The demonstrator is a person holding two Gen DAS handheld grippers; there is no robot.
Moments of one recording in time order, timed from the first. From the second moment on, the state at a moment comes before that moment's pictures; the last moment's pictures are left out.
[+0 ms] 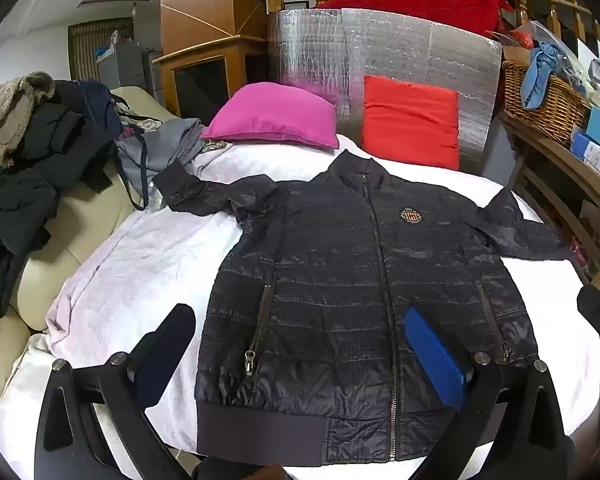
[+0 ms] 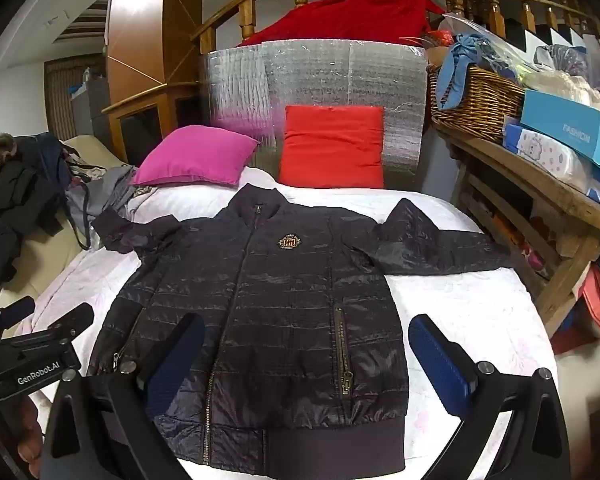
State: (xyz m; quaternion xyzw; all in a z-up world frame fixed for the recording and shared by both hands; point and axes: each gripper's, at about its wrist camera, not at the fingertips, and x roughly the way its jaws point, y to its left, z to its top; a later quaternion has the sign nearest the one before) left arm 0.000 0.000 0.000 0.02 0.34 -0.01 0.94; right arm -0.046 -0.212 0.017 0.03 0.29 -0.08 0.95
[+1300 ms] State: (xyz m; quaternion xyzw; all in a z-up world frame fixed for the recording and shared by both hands) left arm -0.004 -0.001 -0.001 0.01 0.34 -0.01 0.94; right arm -0.048 -0.213 0.017 0.04 0.29 -0.08 0.95
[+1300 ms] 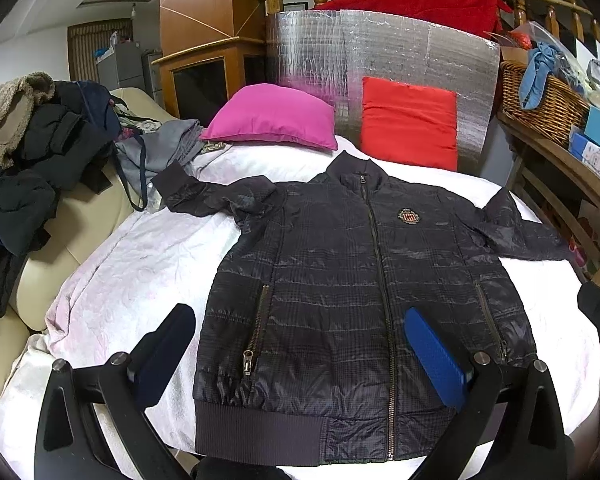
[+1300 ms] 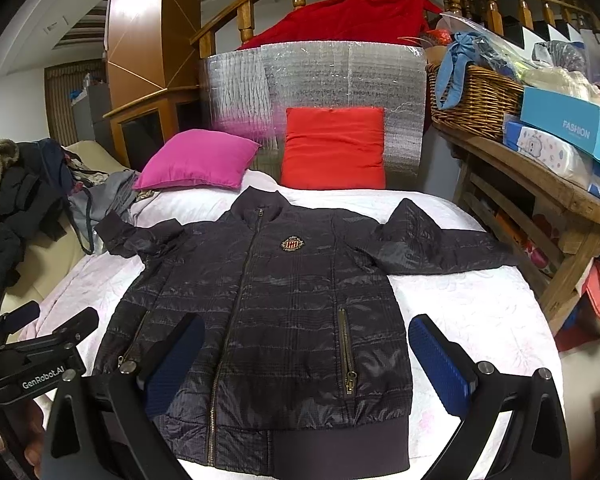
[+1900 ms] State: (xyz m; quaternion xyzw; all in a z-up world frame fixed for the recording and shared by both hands) left arm -0.003 -0.003 -0.003 0.02 0.34 -0.01 0.94; right arm -0.046 -0.215 0.014 0.04 0.29 -0.08 0.95
